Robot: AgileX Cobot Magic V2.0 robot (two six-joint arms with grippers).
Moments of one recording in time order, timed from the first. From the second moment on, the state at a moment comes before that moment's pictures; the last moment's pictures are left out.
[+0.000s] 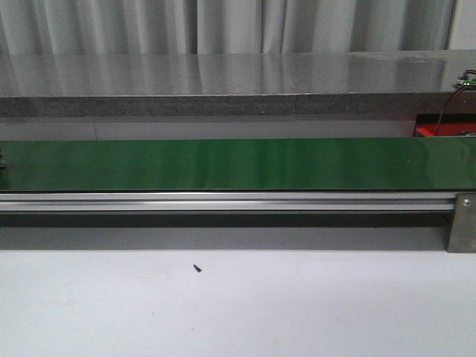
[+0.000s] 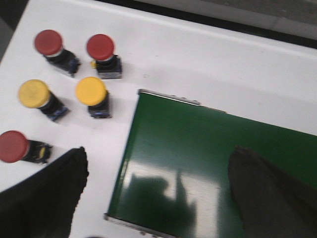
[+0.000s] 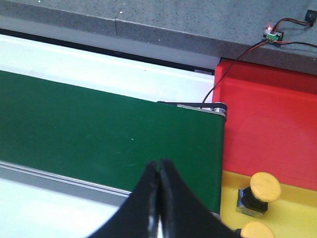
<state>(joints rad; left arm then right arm) 0.28 1.54 -1.42 -0.07 0.85 0.05 -0.06 0.79 -0.71 0.36 0.48 -0.43</state>
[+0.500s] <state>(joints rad) 0.61 1.72 -1.42 -0.04 0.77 0.05 -0.06 0.79 -0.71 0.36 0.48 -0.43</state>
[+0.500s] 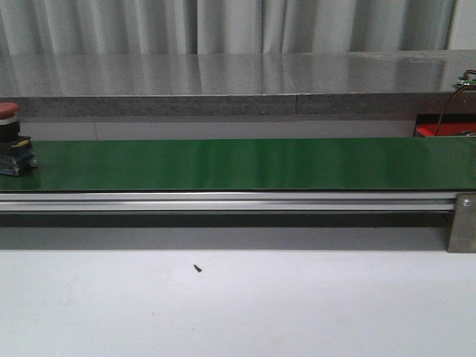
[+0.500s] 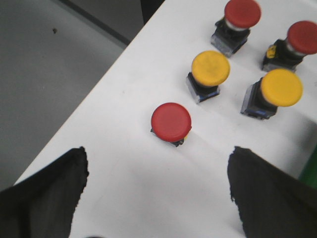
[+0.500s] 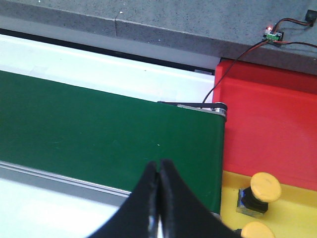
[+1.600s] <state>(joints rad) 0.56 2.12 -1.63 -0.03 0.78 0.07 -0.06 0.79 -0.71 0.36 0.48 -0.43</state>
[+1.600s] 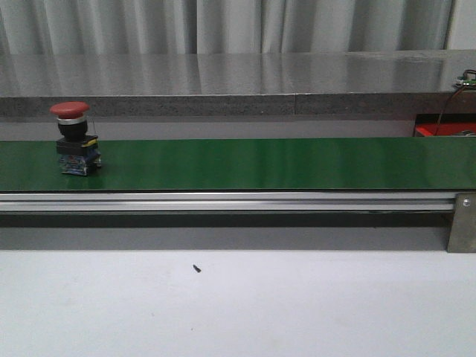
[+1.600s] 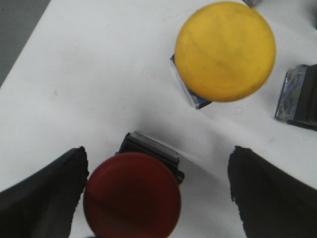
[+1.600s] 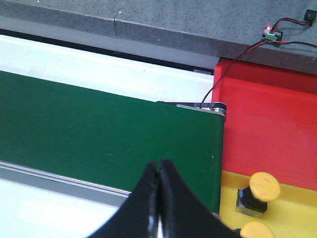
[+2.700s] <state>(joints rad) 0.41 1.77 -1.63 -0.13 0.97 0.12 -0.06 0.79 -0.71 0.36 0.48 -0.43</state>
